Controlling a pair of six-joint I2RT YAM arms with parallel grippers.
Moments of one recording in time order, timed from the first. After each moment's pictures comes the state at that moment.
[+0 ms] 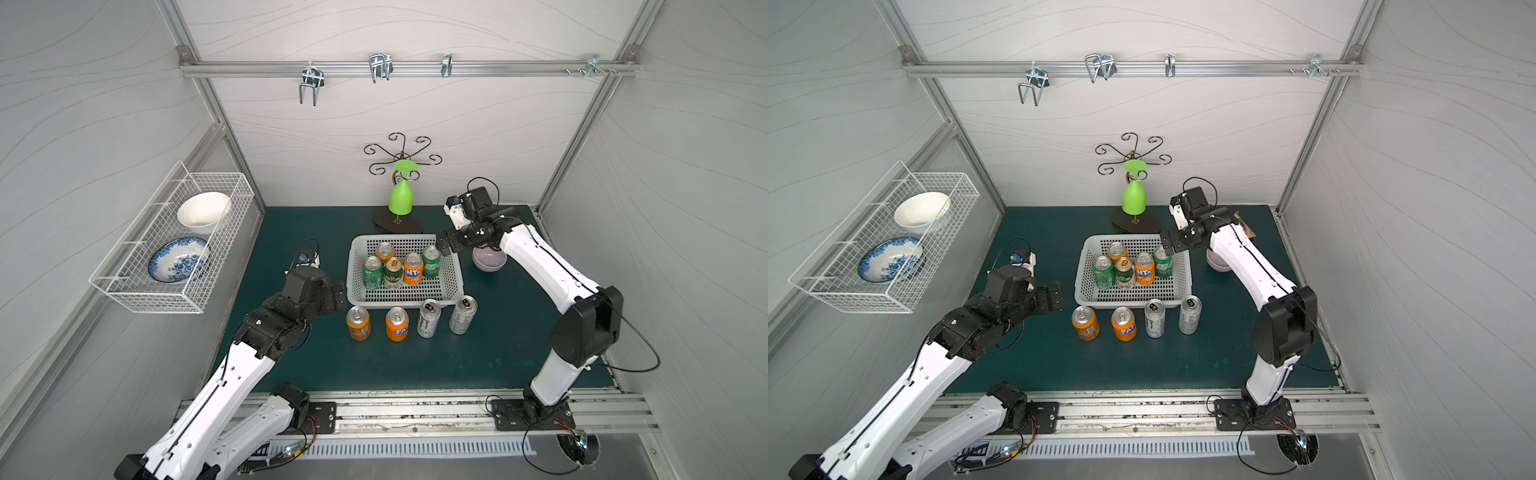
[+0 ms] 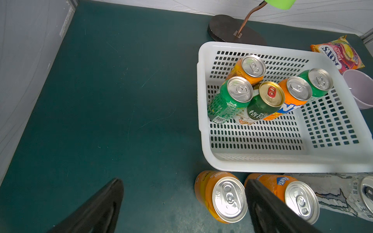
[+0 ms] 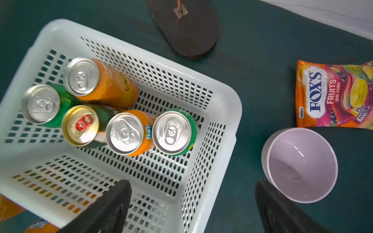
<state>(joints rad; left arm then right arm) -0.45 0.83 0.93 -0.86 -0.30 -0.42 0.49 1.81 1.76 -0.94 -0.04 -0.01</state>
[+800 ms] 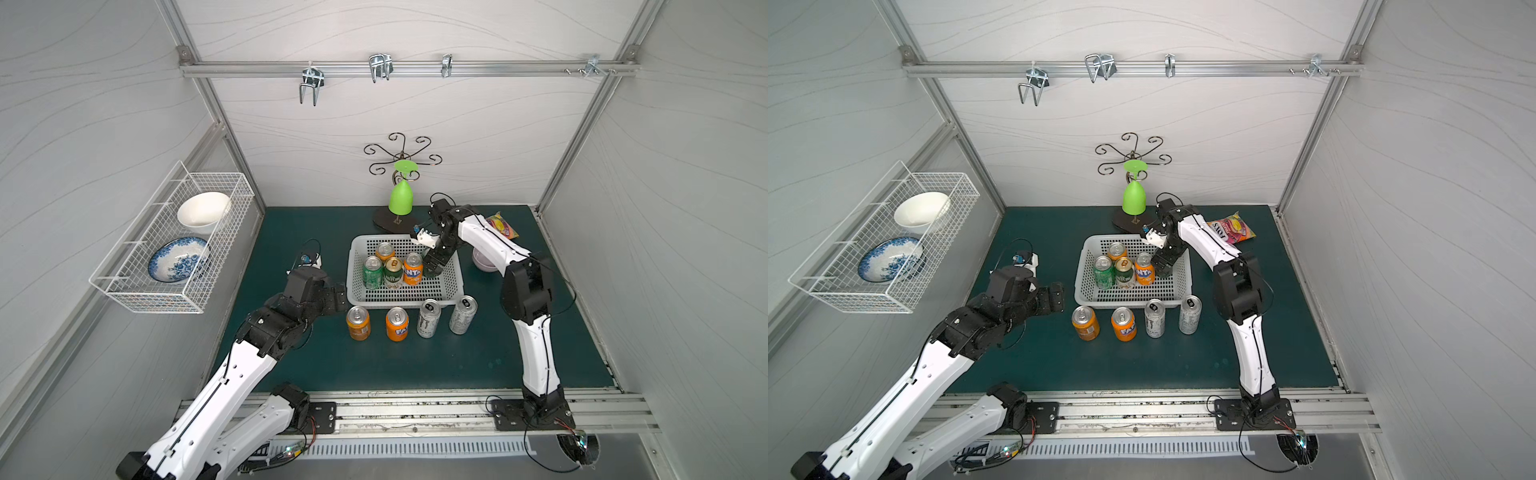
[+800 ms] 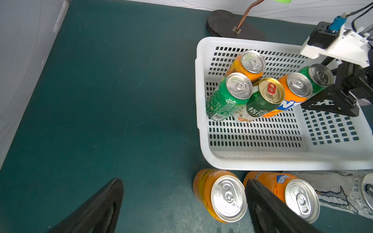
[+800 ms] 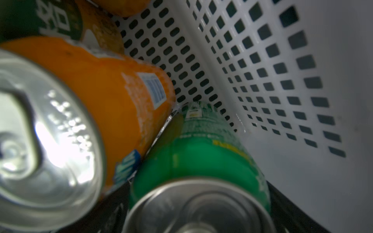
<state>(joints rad) -0.45 0.84 0.93 -0.86 -0.28 -0.42 0.52 2.13 1.98 -1.19 -0.11 -0.51</state>
